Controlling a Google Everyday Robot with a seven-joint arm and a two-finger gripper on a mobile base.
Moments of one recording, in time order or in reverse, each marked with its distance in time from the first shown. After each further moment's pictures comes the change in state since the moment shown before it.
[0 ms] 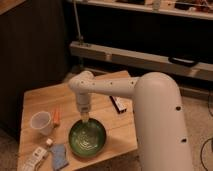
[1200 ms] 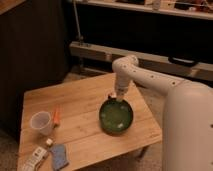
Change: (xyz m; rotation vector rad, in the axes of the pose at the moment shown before) arm 0.234 -0.036 -0.065 0.184 0.014 0.417
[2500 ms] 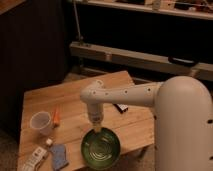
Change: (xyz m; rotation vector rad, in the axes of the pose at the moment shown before) arm -0.146 0.203 0.051 -0.203 0.067 -0.468
